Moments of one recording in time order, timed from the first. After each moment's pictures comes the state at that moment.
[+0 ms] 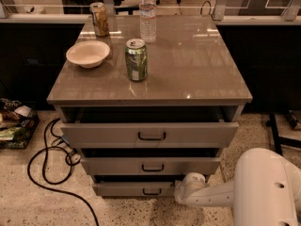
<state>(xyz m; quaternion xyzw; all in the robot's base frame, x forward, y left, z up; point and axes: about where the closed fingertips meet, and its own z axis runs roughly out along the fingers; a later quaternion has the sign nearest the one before) 0.524 -0.137 0.174 -0.66 0.73 -0.03 0.16</state>
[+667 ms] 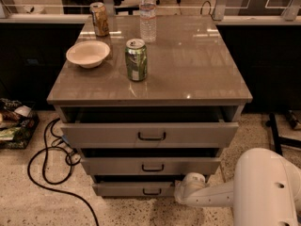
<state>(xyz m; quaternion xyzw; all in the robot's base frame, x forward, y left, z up) 0.524 -0.137 0.174 -0.66 0.73 -0.03 0.16</state>
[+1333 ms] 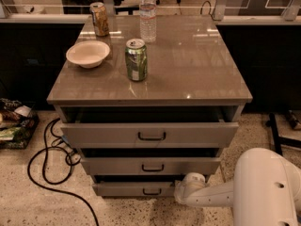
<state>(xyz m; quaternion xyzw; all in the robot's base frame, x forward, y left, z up) 0.524 -0.137 0.174 -0.66 0.73 -0.03 0.16</state>
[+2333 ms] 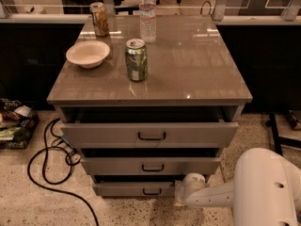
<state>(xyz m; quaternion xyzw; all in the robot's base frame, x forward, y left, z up) 0.524 -0.137 0.174 -0.66 0.73 -0.03 0.16</state>
